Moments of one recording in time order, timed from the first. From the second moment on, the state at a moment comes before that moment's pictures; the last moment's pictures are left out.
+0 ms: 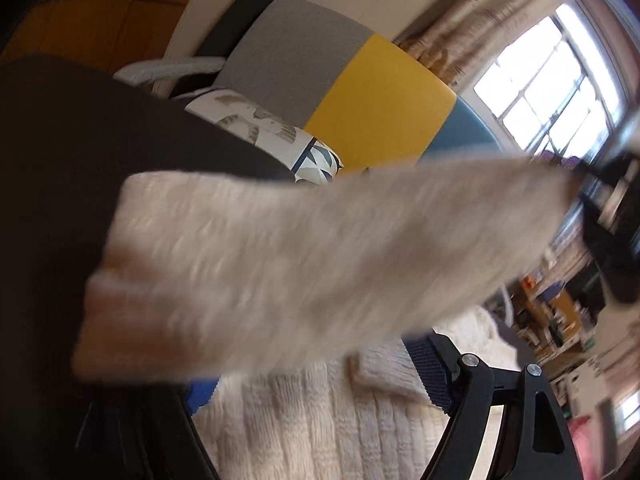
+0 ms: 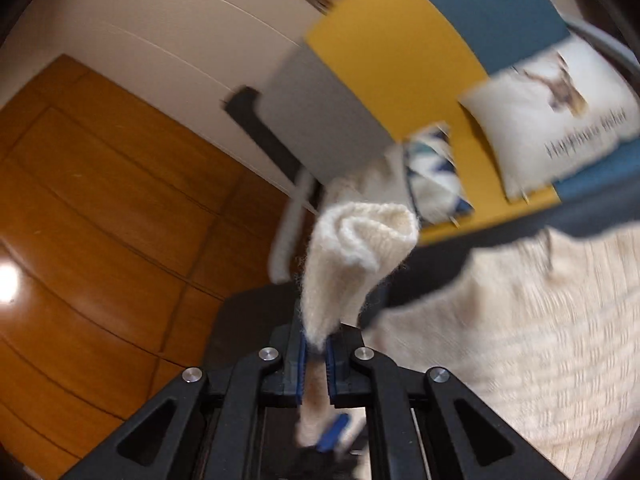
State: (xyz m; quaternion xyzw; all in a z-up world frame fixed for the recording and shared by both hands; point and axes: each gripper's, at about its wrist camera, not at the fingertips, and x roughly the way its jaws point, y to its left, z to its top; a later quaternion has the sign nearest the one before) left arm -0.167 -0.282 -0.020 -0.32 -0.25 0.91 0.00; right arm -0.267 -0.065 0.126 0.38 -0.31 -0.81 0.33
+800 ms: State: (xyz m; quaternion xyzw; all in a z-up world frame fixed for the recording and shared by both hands) left arm -0.194 -0.284 -0.042 -0.39 -0.20 0.90 -0.04; right arm -0.259 0.103 0.088 0.35 -0.39 -0.83 0.20
